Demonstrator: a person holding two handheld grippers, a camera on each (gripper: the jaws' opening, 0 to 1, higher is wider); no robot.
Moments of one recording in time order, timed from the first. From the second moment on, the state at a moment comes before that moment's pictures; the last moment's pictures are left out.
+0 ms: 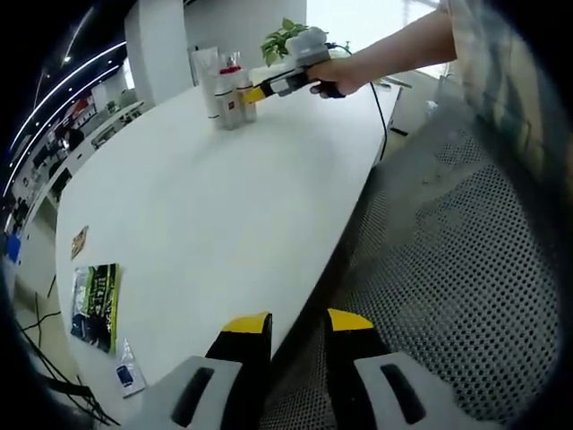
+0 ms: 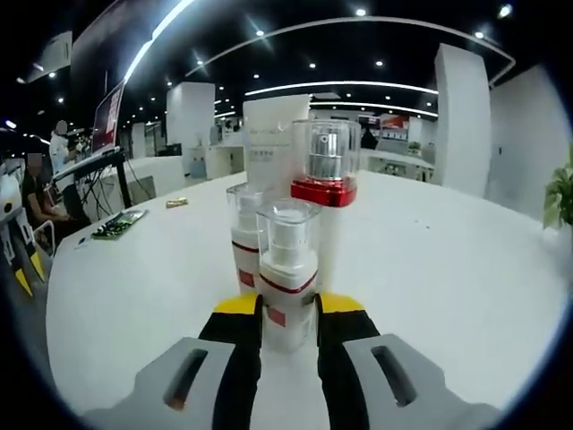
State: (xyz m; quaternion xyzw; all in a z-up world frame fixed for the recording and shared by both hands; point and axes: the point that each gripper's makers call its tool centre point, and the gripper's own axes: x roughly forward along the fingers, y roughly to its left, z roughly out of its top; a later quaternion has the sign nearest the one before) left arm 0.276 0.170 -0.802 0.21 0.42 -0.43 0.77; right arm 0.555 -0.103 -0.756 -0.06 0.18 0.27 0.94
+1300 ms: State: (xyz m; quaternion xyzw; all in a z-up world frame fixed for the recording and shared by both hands) left arm 0.278 0.168 -0.792 0.16 0.43 -0.43 0.78; right arm 0.450 -0.030 -0.706 0.22 0.16 0.27 0.92
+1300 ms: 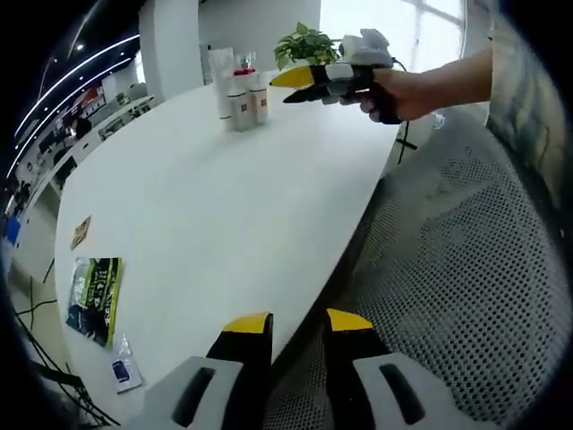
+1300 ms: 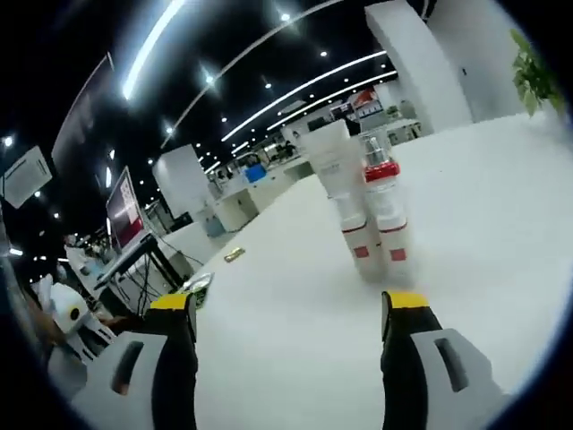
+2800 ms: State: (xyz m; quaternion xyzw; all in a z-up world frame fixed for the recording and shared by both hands) left arm 0.333 0.103 -0.625 -0.32 0.18 -0.52 0.77; right arm 0.358 0.042 -0.648 0.03 0.16 0.34 0.93
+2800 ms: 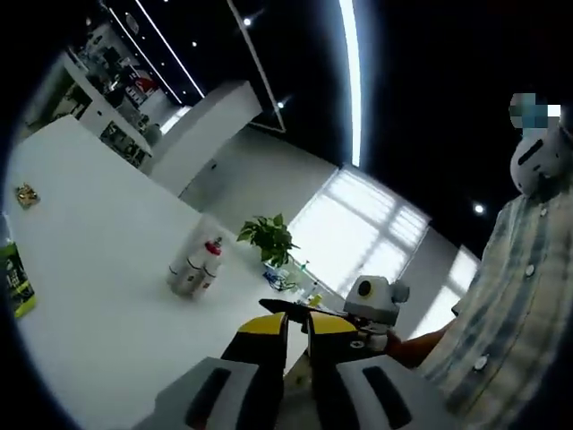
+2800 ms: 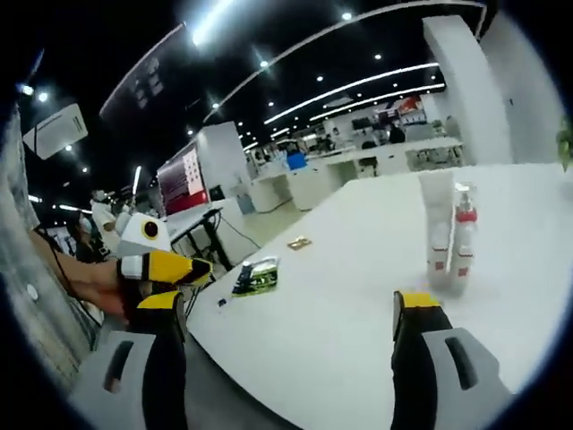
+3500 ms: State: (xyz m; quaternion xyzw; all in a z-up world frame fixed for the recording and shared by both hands) left arm 0.468 0.222 -0.719 -0.12 0.36 -0.18 0.91; right arm 0.369 0.043 -0.683 -0.12 0.17 0.30 0.93
